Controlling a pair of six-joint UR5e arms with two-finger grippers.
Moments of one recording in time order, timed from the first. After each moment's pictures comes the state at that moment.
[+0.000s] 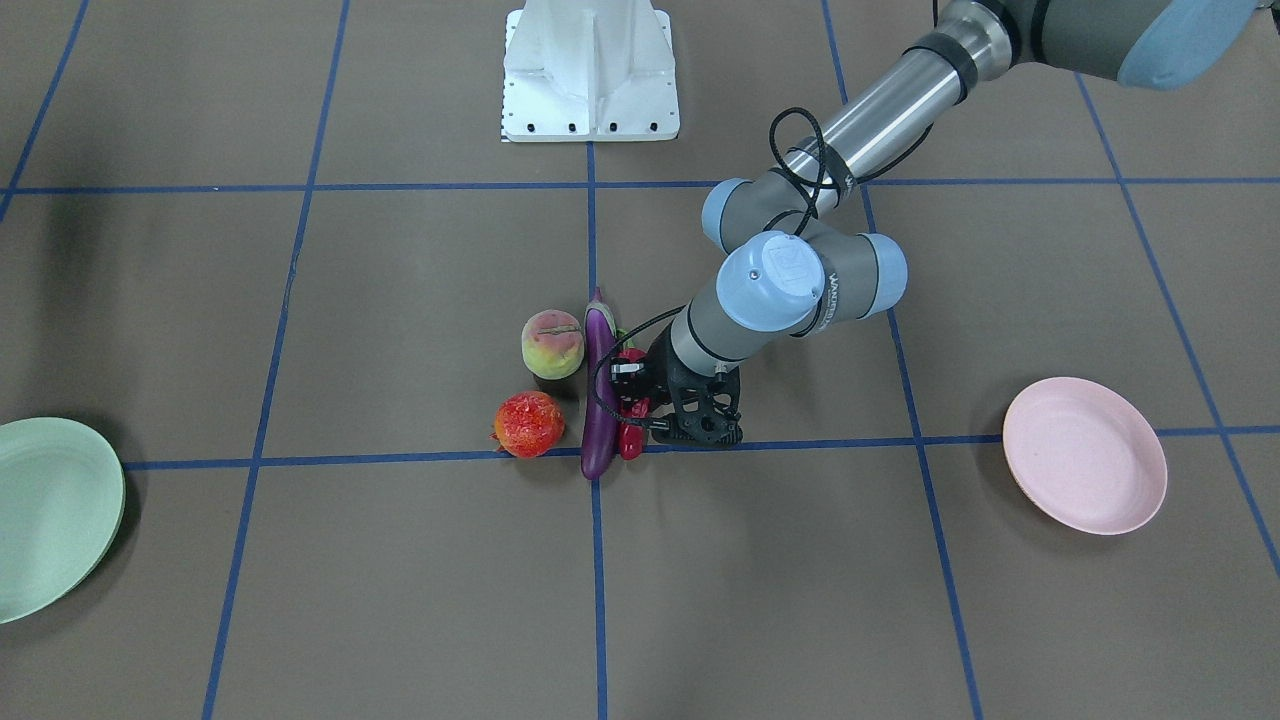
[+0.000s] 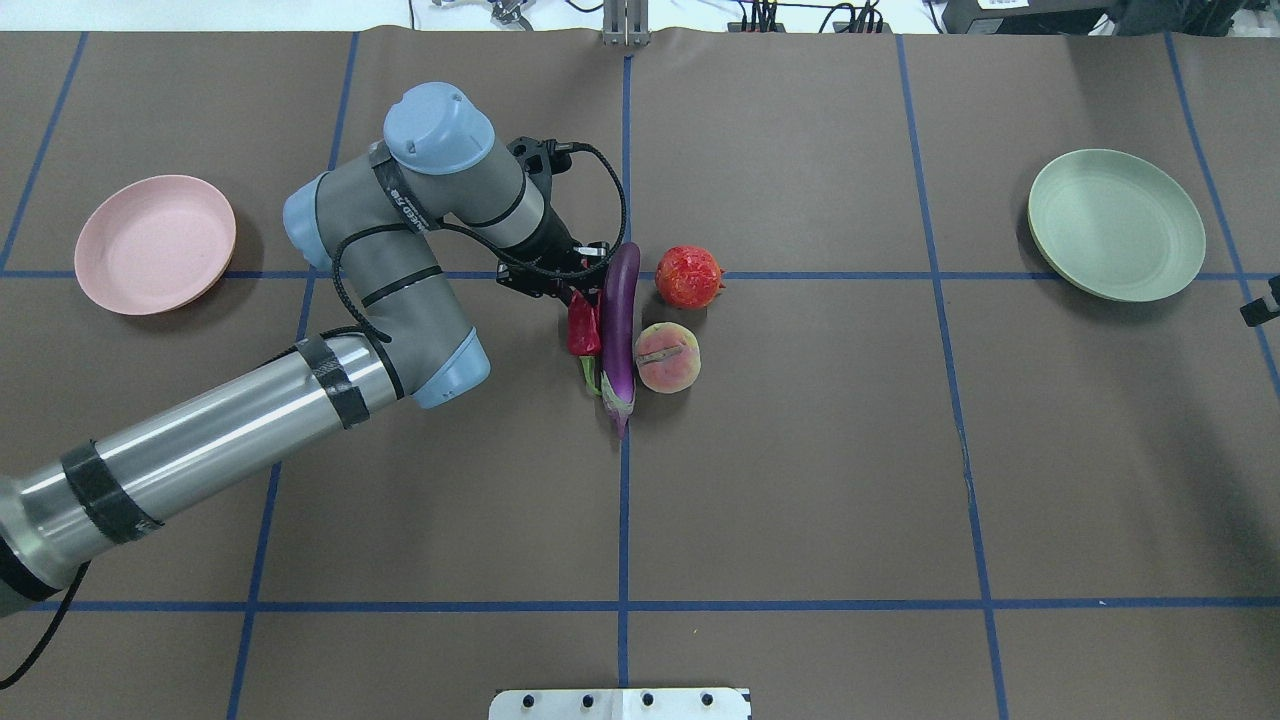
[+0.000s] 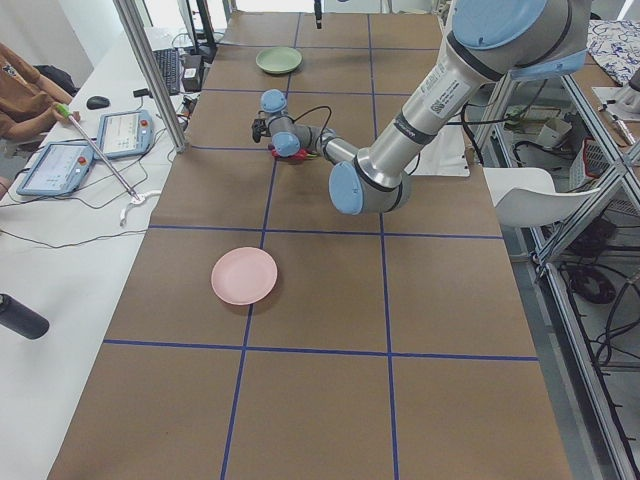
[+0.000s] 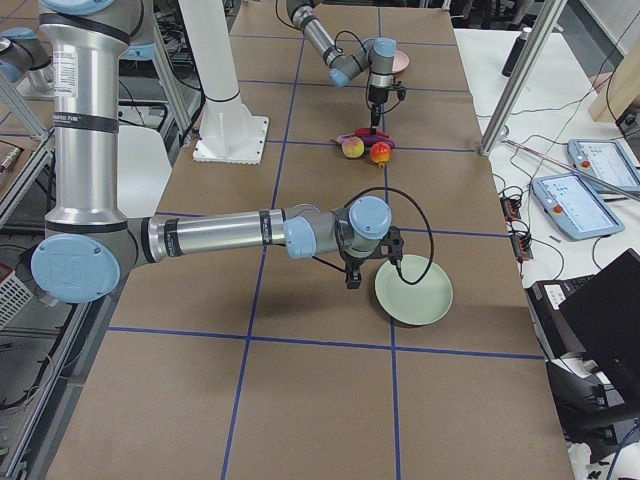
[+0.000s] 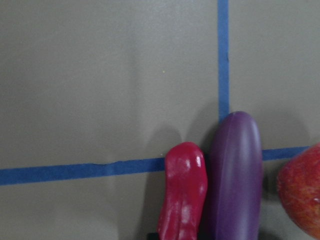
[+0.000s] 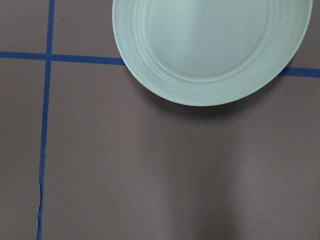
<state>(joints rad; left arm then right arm) -0.73 -2.43 -1.12 -2.19 -2.25 -1.21 1.36 -1.63 1.76 -1.49 2.57 0.19</state>
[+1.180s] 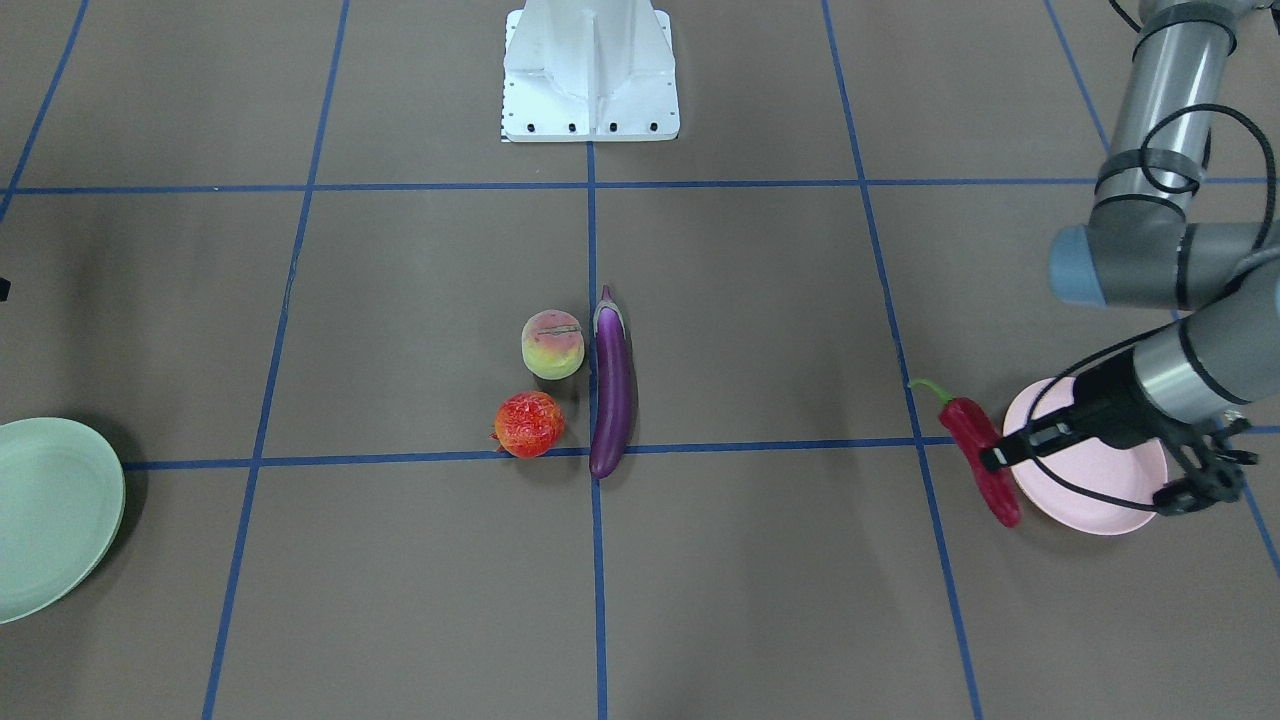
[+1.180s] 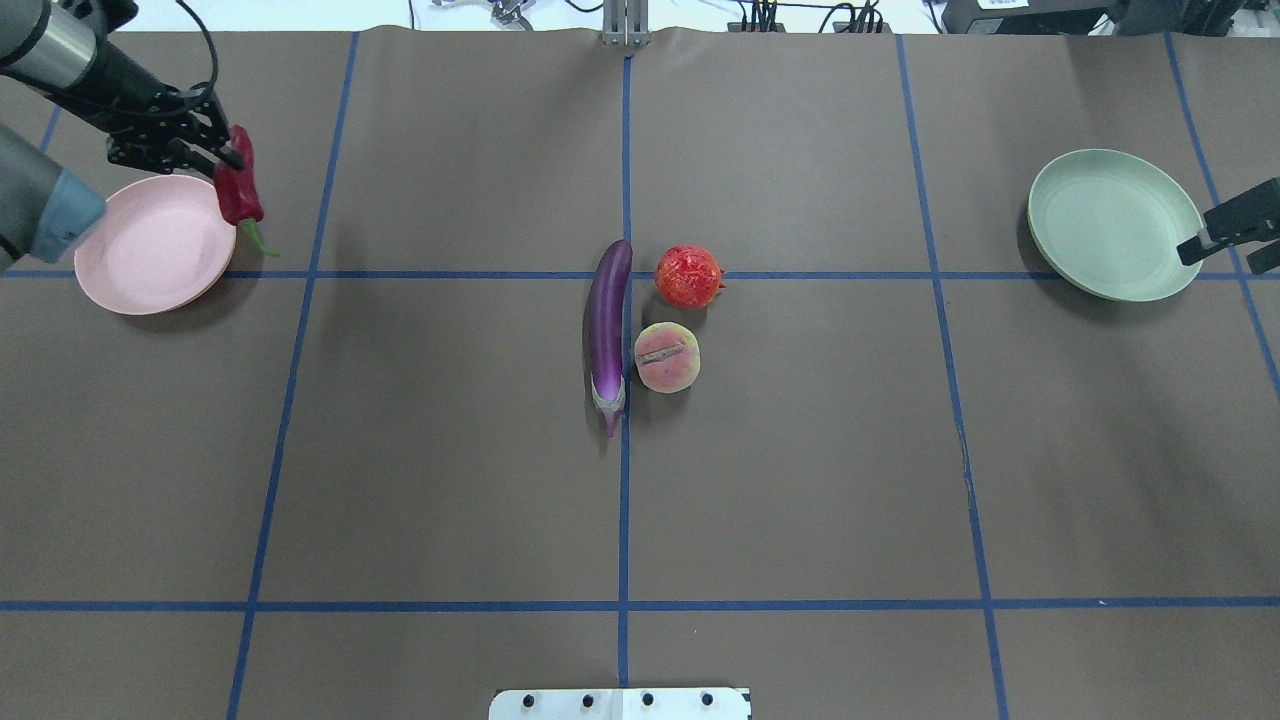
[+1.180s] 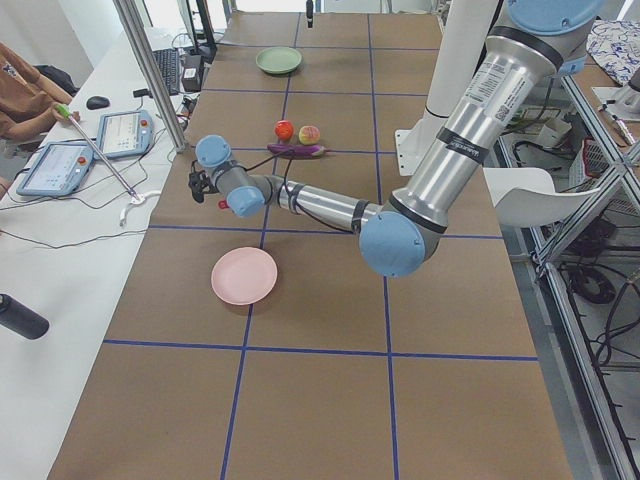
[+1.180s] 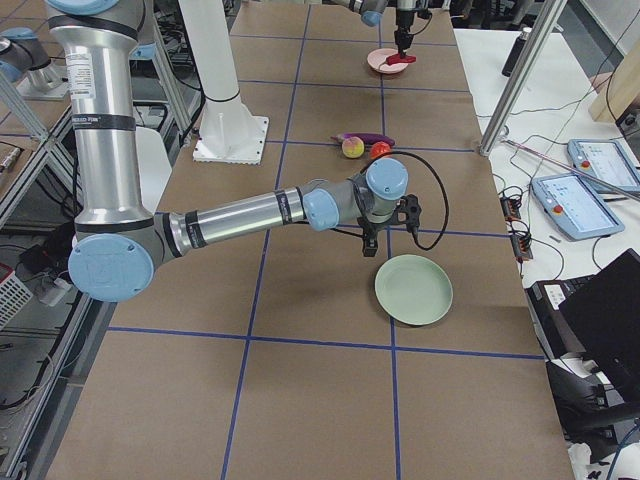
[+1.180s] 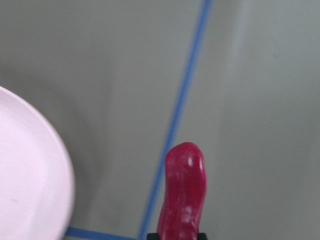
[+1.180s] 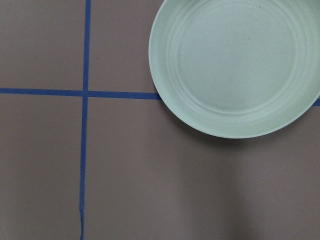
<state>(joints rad) -1.18 -2.05 -1.17 -2.18 -2.45 -1.10 1.31 -1.50 1.80 -1.48 2.56 0.44</state>
